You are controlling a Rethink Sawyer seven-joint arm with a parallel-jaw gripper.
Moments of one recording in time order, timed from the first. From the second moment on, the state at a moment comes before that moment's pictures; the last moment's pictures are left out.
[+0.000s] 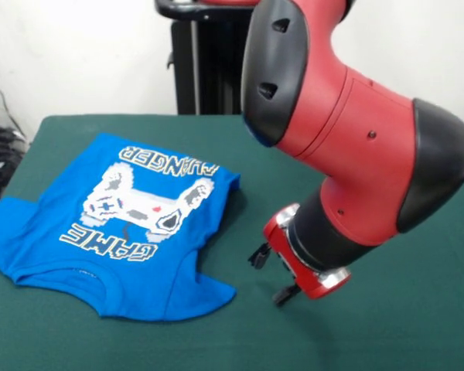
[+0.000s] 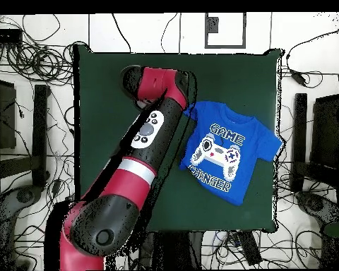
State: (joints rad) arm 0.17 0.25 -0.93 0.64 0.62 1.12 2.44
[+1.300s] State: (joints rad) arm 0.19 0.06 -0.83 0.86 0.58 1.07 2.44
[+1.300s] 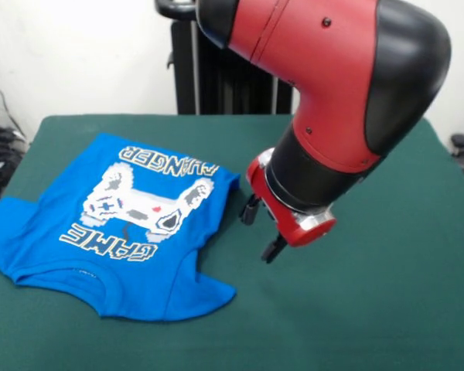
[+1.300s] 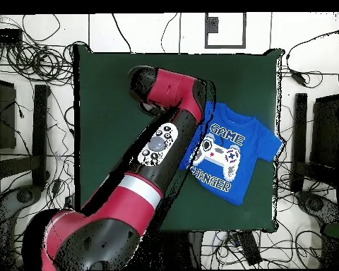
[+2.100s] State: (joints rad) arm 0.16 0.06 -0.81 0.87 0.56 1.00 2.44
